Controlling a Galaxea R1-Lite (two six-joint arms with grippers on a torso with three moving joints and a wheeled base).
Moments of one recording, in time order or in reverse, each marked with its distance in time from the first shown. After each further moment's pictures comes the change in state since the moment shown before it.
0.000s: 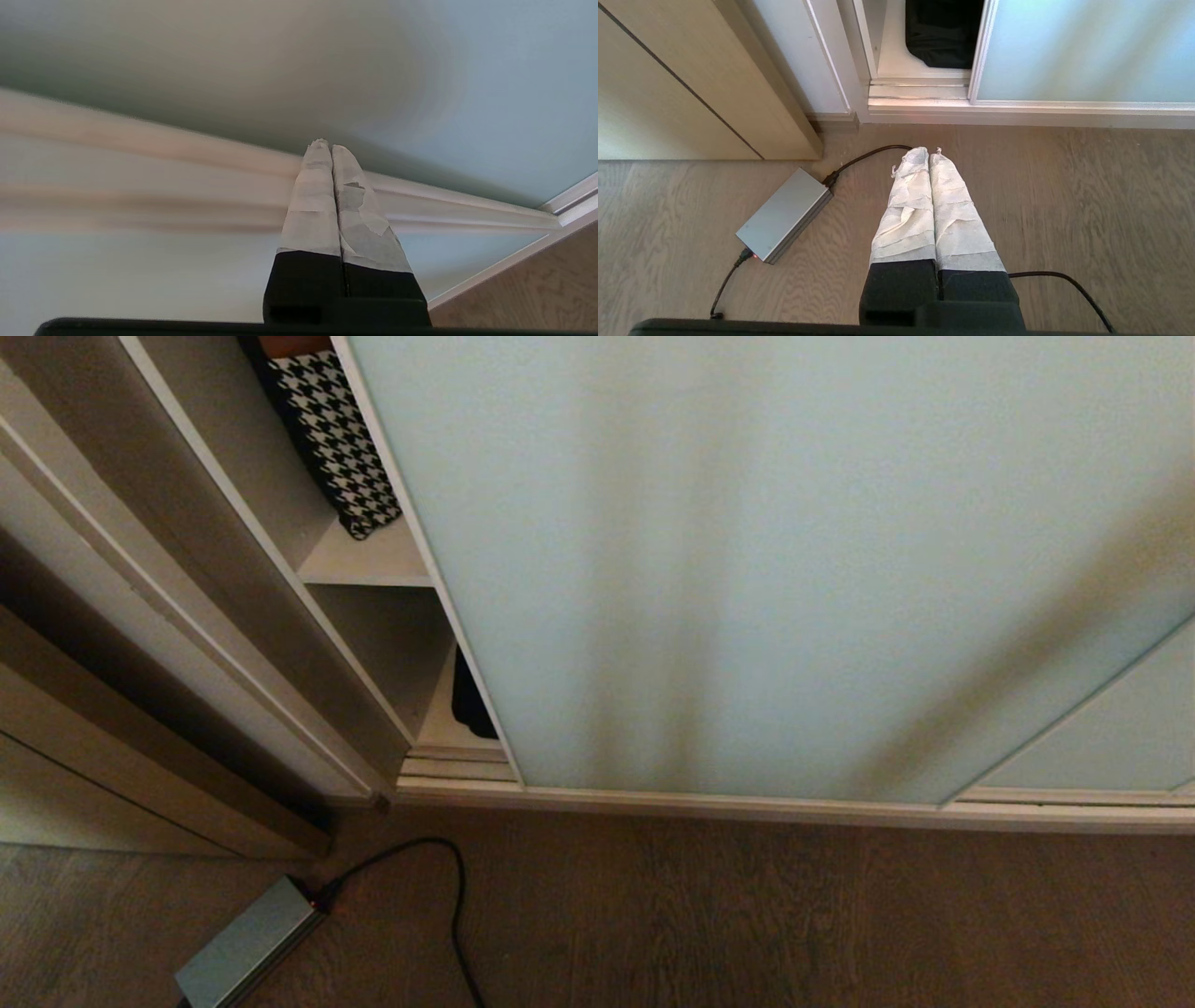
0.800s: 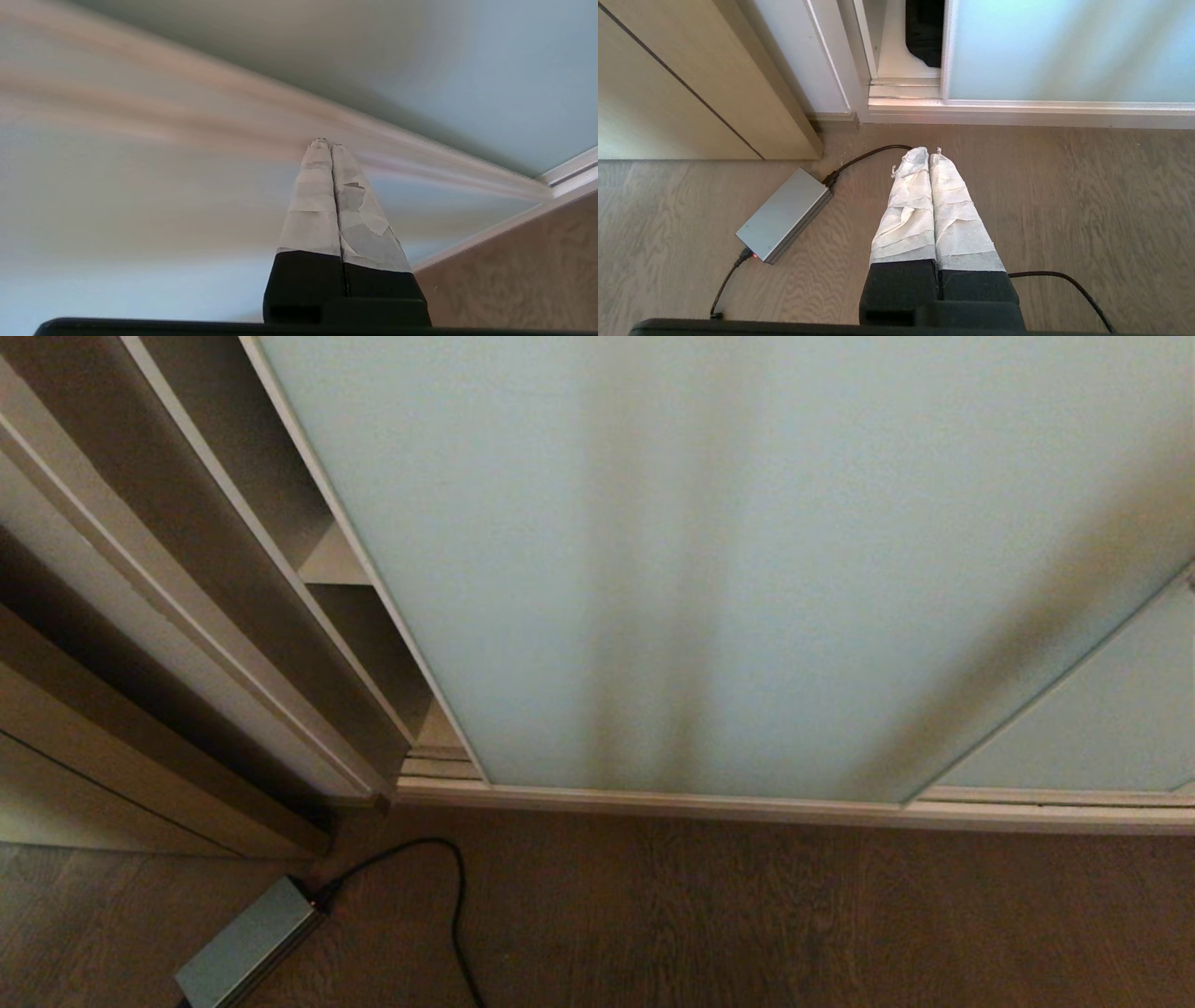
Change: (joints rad) left arm 0.000 0.000 0.000 0.000 0.000 0.000; right arm 0.096 -0.179 0.221 -0.003 0.008 -0.057
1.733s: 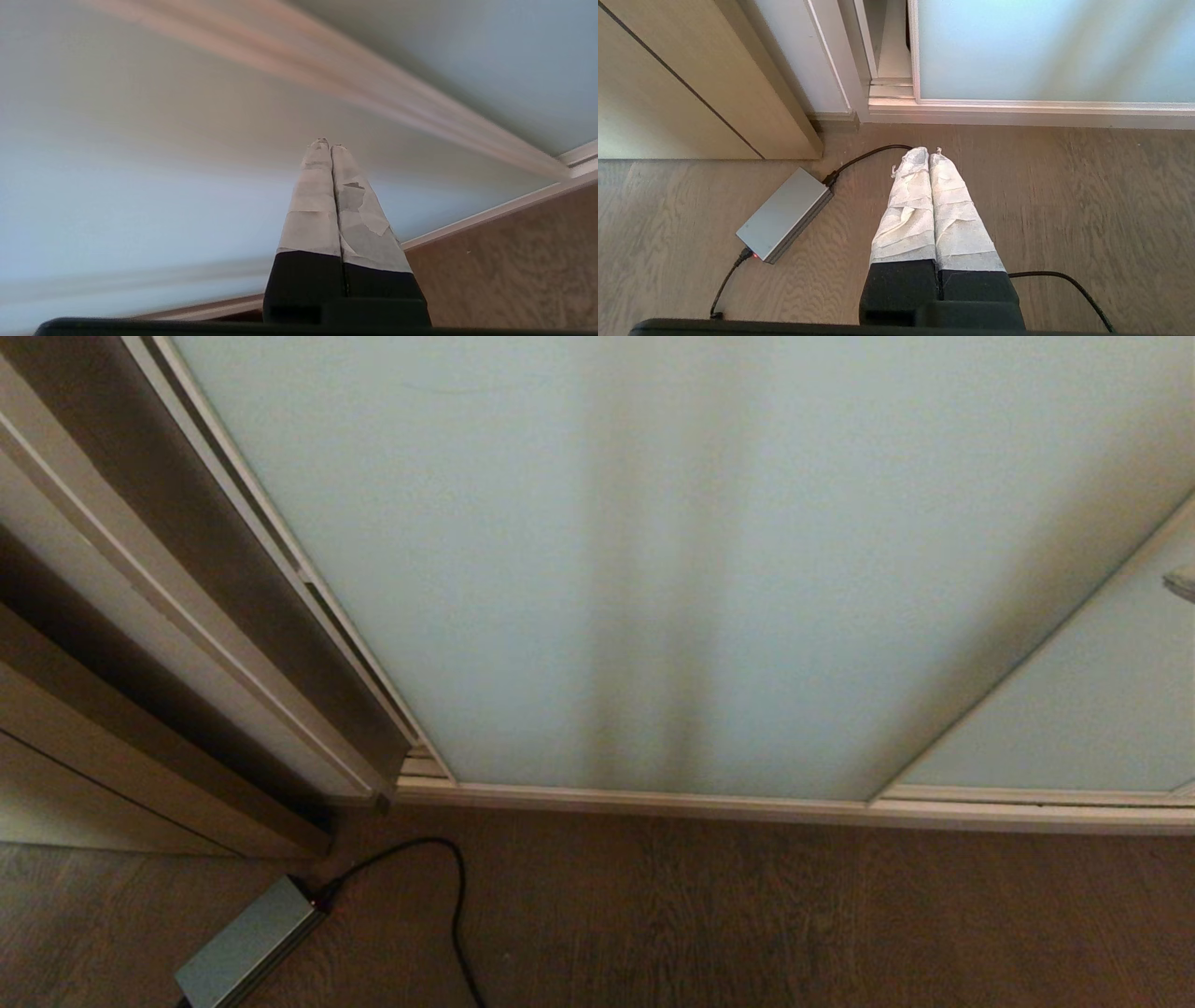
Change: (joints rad) left arm 0.000 0.000 0.000 0.000 0.000 0.000; right arm 0.113 -0.204 0.176 0.000 0.000 0.002
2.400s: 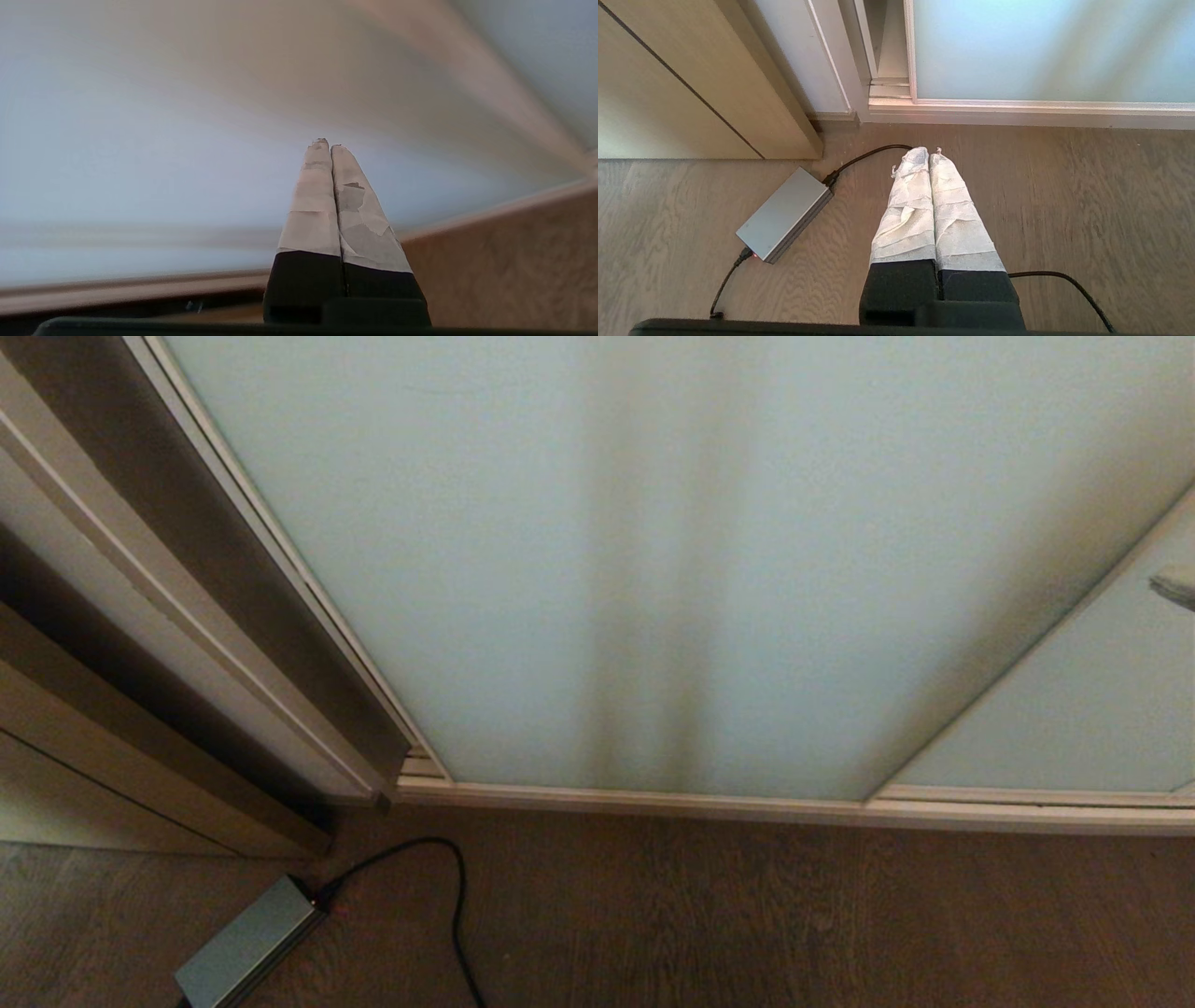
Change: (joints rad) left arm 0.000 0.000 0.000 0.000 0.000 0.000; right arm 0.041 -0.089 0.097 -0.054 0.003 -0.026
